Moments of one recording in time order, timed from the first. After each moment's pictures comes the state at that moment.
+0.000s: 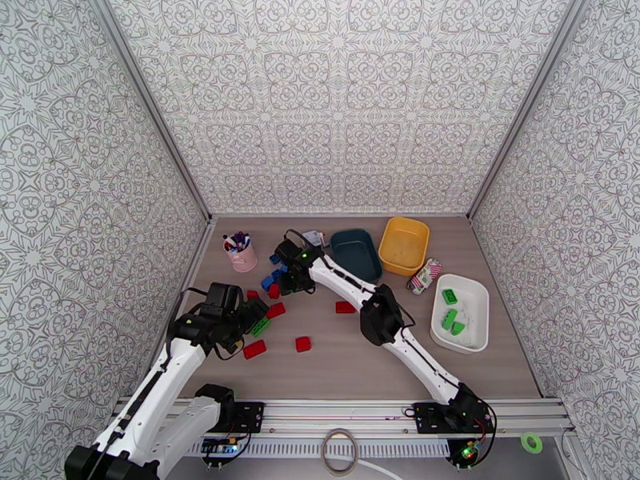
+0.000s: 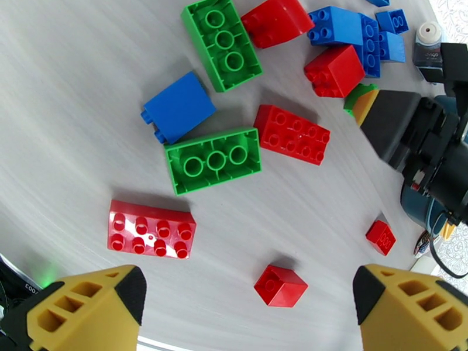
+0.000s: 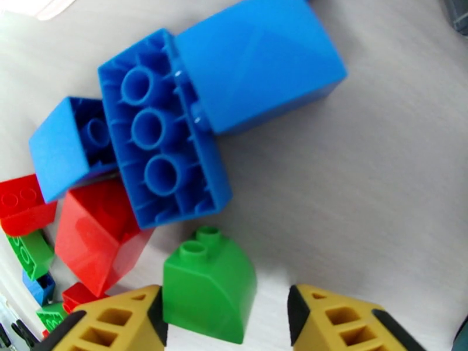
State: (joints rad) left arm -0.20 0.89 0.71 -0.90 0.09 -1.04; right arm 0.86 2.73 2.65 -1.10 -0.06 0.49
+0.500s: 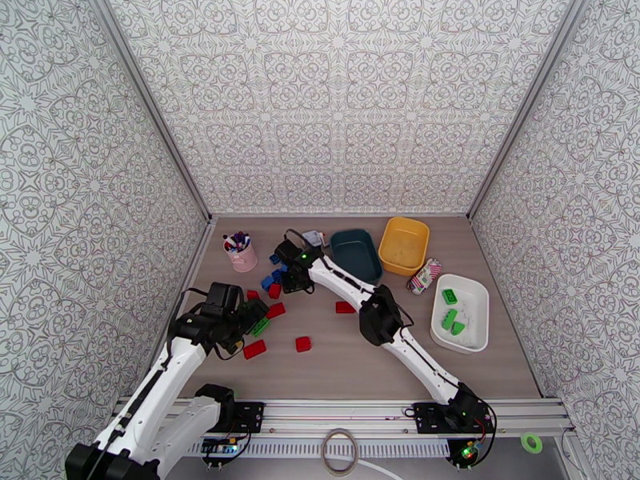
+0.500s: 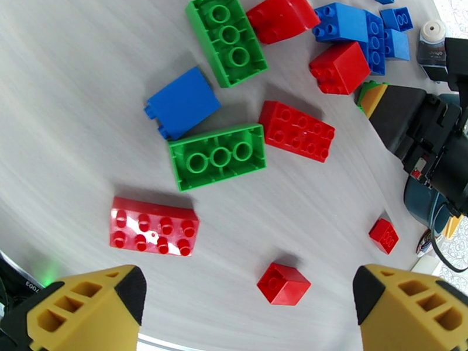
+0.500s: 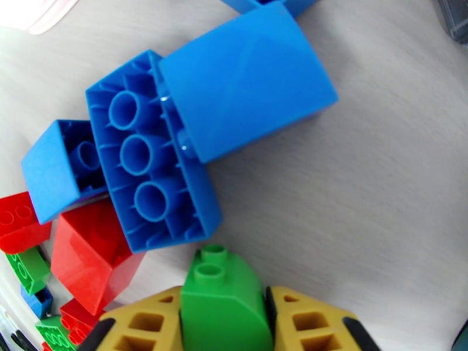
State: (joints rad) left arm -0.20 0.92 0.71 -0.87 0.10 -1.04; right arm 0.86 2.73 2.64 -1.08 -0.04 0.50
